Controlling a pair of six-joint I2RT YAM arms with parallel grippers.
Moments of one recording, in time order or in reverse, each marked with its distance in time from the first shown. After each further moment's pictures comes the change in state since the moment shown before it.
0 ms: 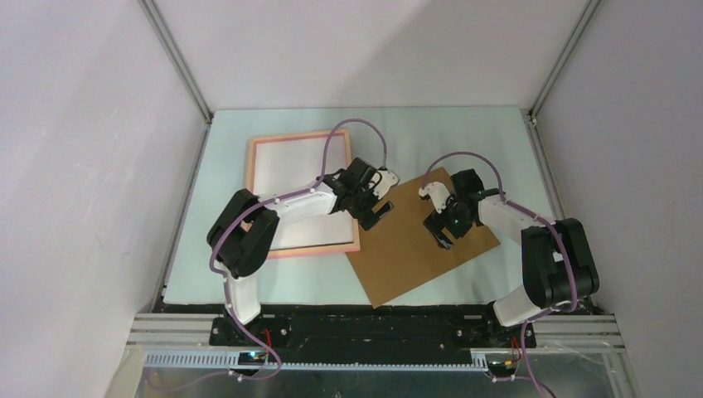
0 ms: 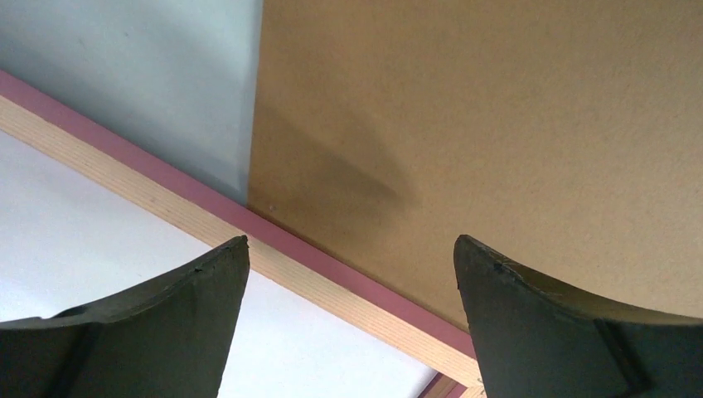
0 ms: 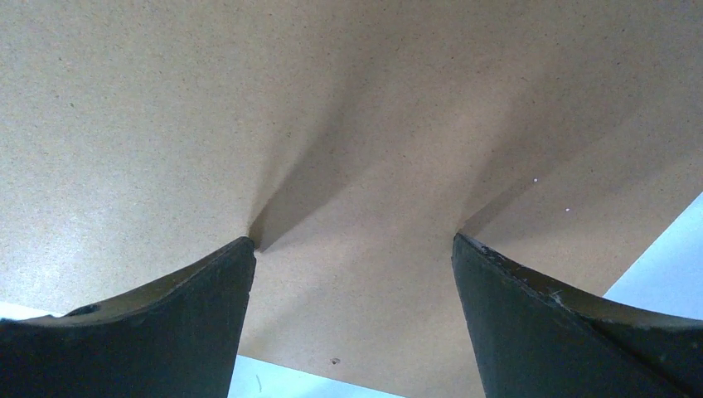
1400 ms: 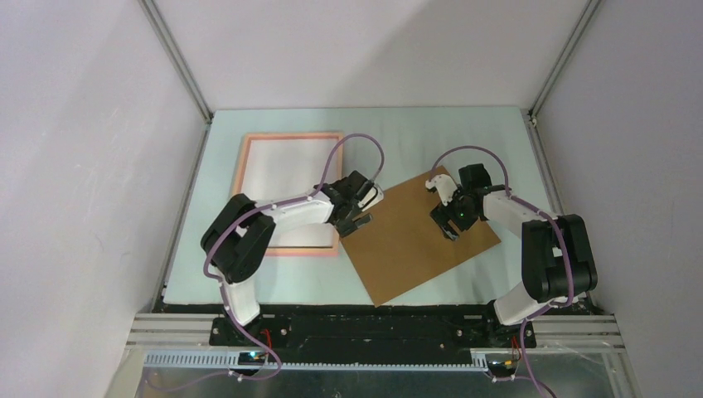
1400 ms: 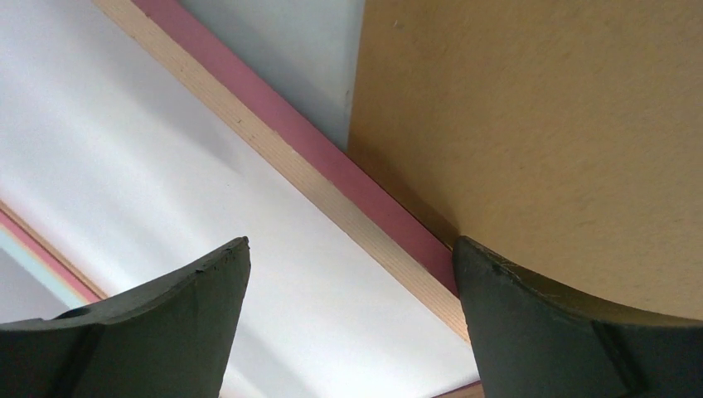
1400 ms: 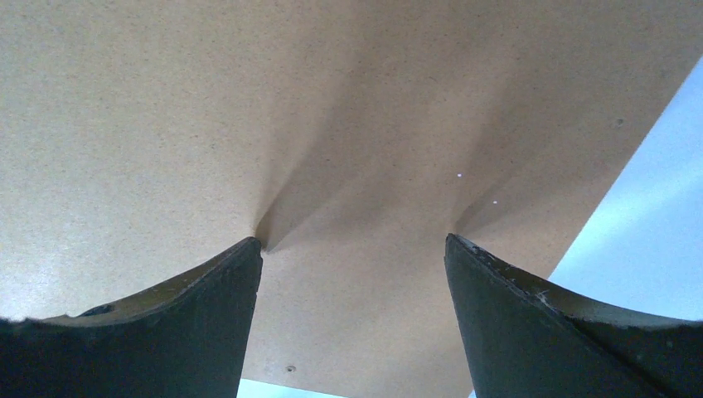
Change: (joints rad) left arm -0.020 -0.043 -0.106 -0.106 -0.384 0.119; right arm -0.078 0.046 0.034 0.046 0.006 -0.048
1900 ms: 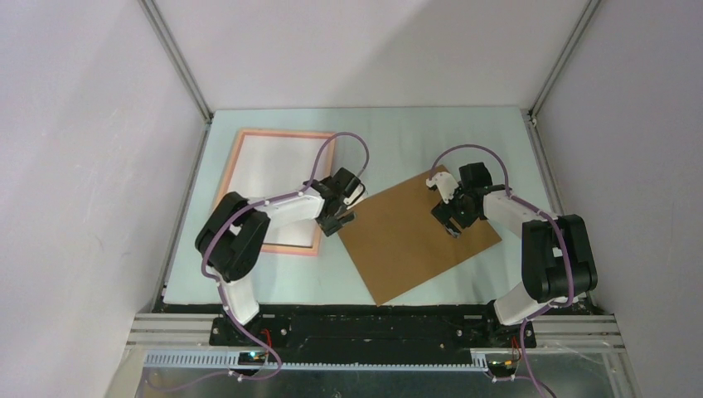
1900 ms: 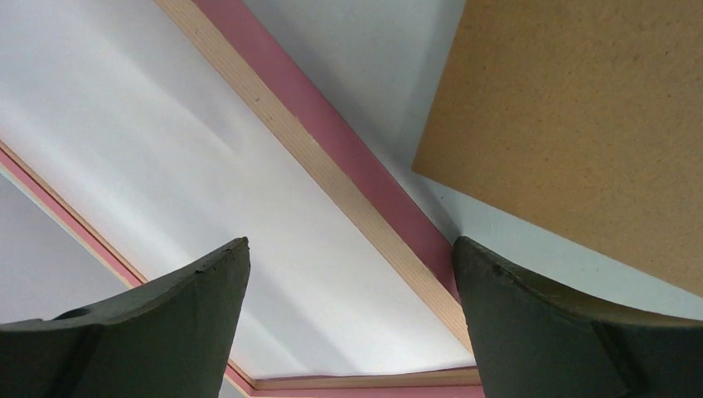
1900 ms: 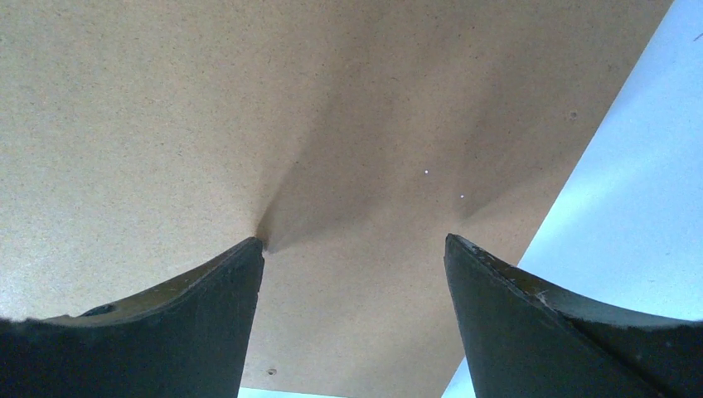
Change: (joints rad) left arm 0.081 -0.023 -0.041 -0.069 -0.087 0.027; right arm 0.000 0.000 0.003 0.035 0.060 -0.020
